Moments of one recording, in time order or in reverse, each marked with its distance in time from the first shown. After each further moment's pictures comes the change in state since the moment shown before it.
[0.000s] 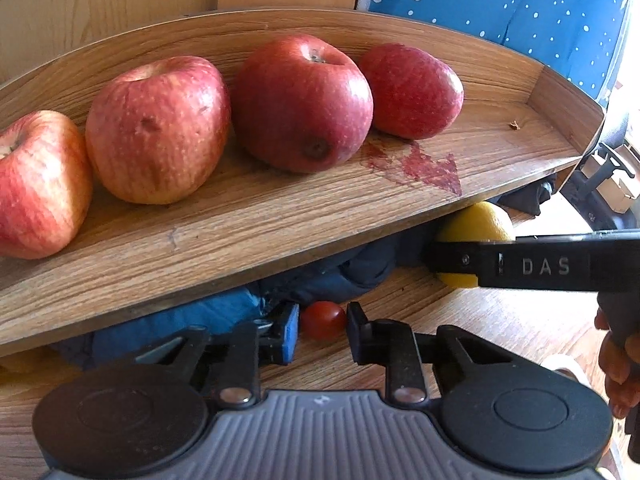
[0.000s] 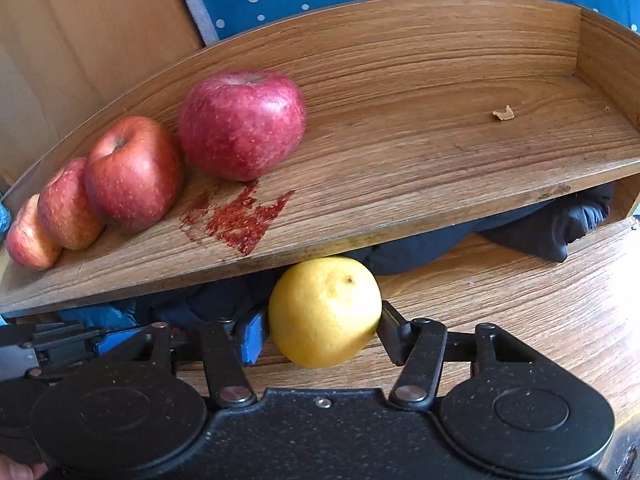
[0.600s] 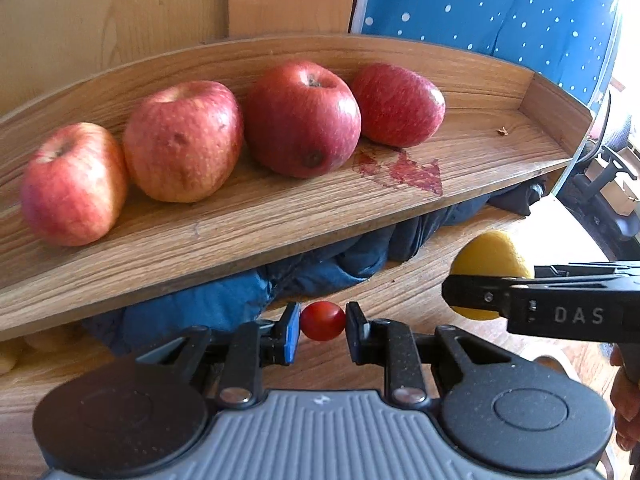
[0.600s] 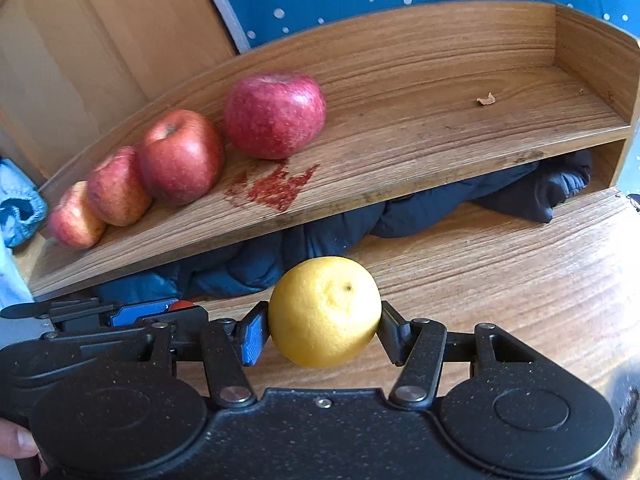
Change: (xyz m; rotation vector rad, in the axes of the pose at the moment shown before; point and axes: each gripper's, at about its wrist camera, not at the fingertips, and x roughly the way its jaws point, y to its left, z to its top) left arm -0.034 -0.006 -0.010 0.006 -0.030 0.036; right arm -0.037 0.006 -0.033 0.024 -0.029 0.052
